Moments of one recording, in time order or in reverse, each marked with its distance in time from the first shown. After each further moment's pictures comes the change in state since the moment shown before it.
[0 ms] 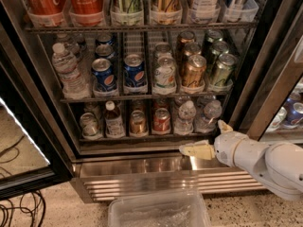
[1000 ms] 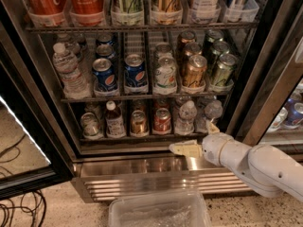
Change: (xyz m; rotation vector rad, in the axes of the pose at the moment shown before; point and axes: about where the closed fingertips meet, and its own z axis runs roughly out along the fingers) arm 0.011 0.006 0.045 -0.030 -0.067 0.028
